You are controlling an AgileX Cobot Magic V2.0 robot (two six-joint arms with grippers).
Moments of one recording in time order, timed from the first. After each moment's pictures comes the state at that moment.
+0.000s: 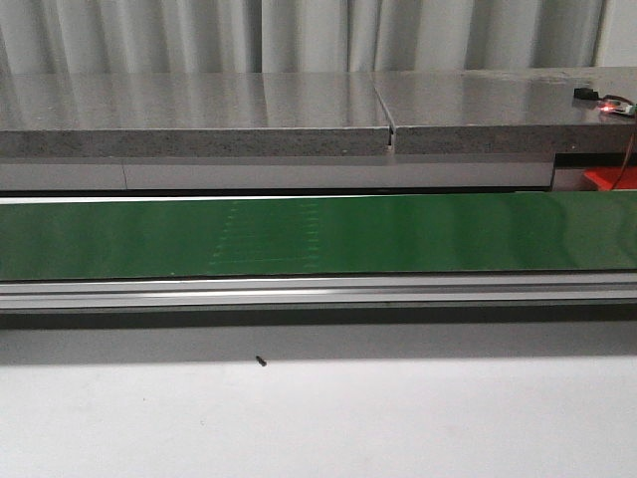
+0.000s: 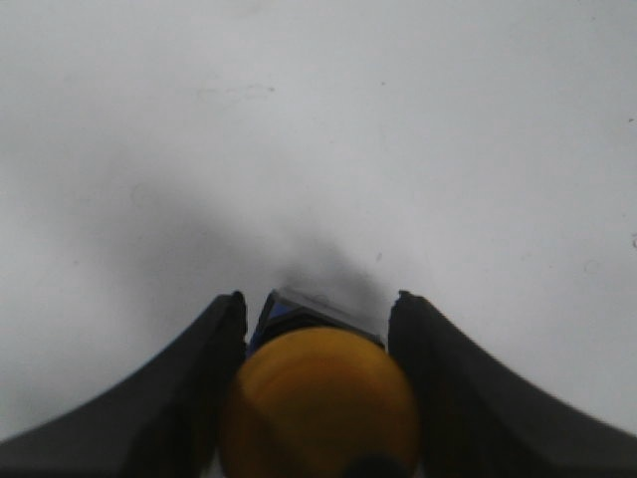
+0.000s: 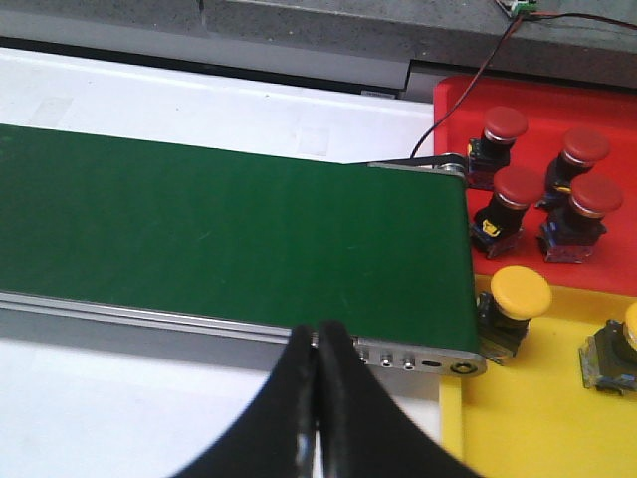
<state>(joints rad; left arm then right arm) 0.54 2.20 -1.76 -0.23 0.82 -0.07 -0.09 0.53 -0.56 0.22 0.57 -0.24</state>
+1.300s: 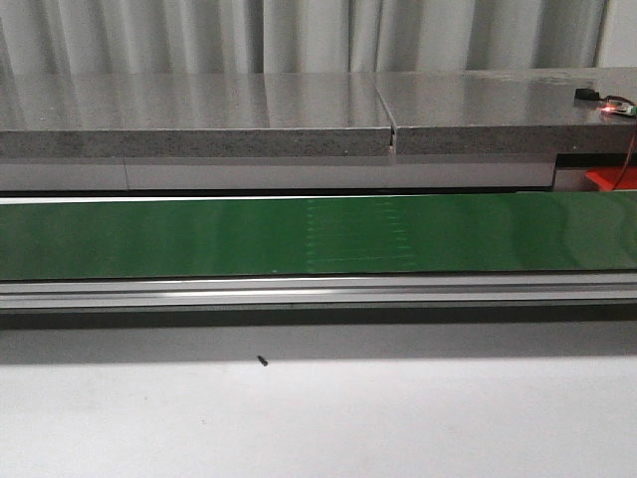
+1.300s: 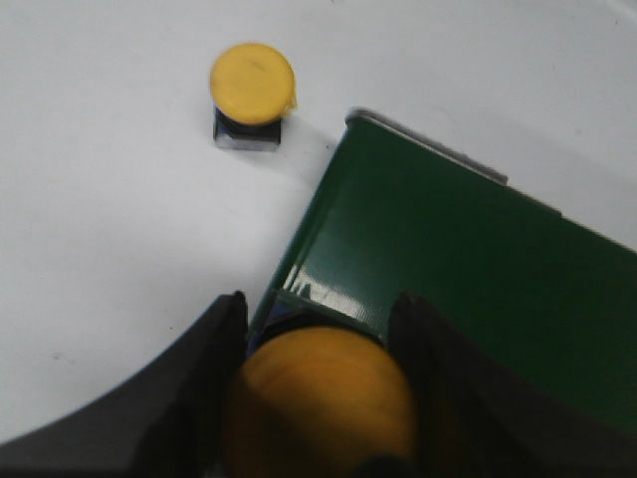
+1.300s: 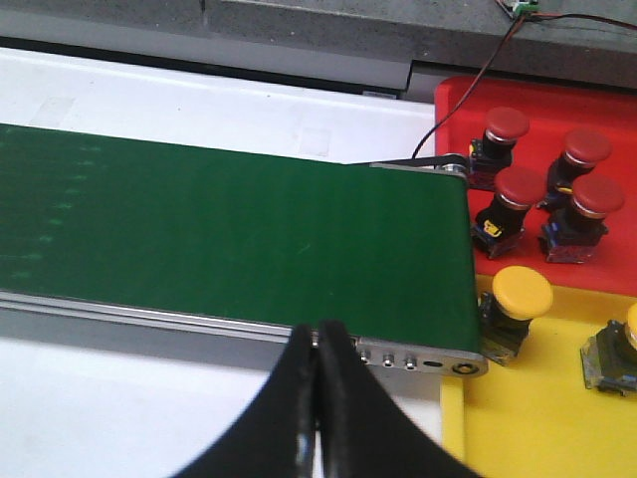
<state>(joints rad) 0.32 1.53 -1.19 -0.19 0.80 -0.05 -0.09 0.53 -0.56 0.22 0.57 -0.24</state>
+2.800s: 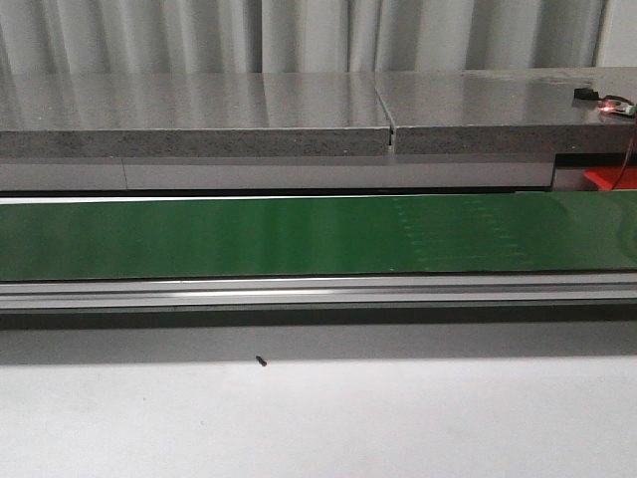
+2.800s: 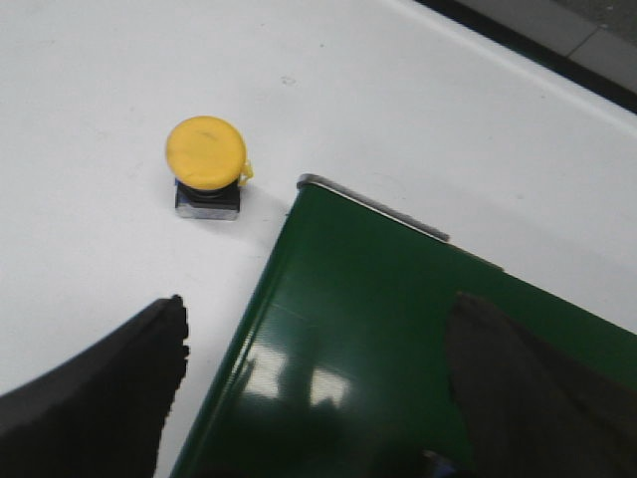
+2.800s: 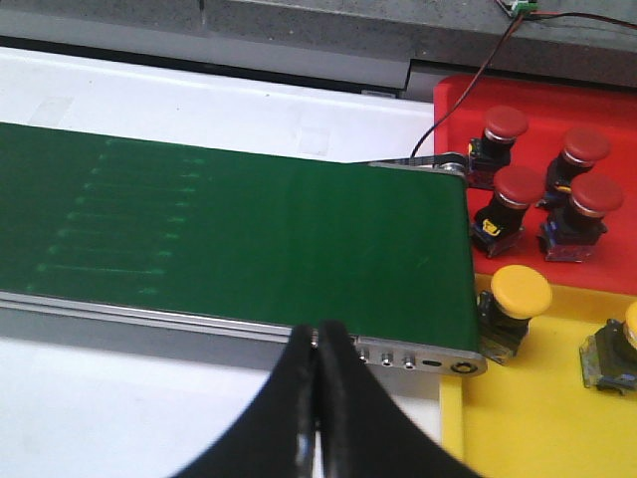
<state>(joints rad) 0.31 1.48 -1.10 -0.25 0.60 -0.03 -0.09 0.53 -0.56 0.22 0.57 -0.24</state>
